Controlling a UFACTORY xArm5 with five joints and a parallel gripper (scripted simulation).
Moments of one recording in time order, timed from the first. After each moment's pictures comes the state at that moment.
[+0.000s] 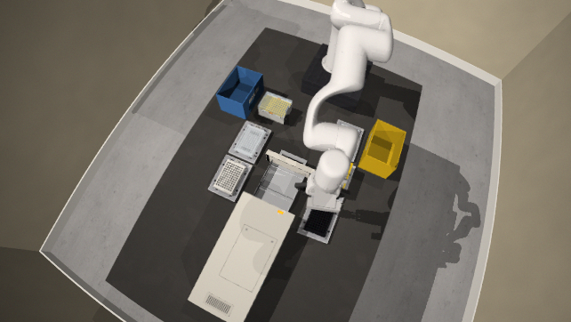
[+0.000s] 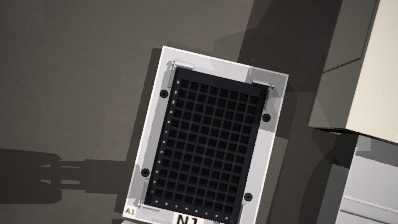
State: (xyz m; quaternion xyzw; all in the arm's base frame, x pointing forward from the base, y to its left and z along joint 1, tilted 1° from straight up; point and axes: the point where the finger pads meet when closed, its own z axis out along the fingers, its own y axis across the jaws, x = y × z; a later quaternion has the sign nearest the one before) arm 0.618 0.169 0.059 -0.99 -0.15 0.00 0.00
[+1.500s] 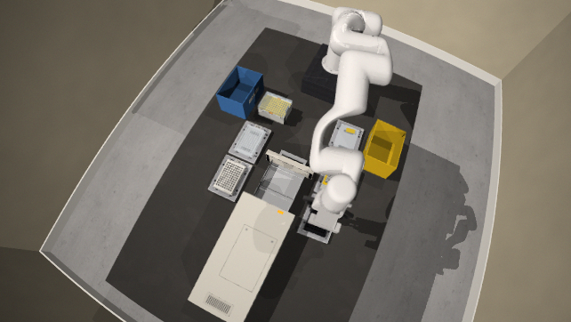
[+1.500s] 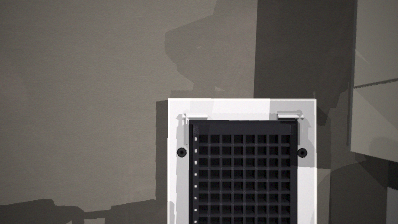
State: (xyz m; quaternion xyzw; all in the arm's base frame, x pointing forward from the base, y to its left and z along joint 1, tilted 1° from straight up) arm 0.649 0.209 0.023 -1.00 -0.03 0.01 0.00
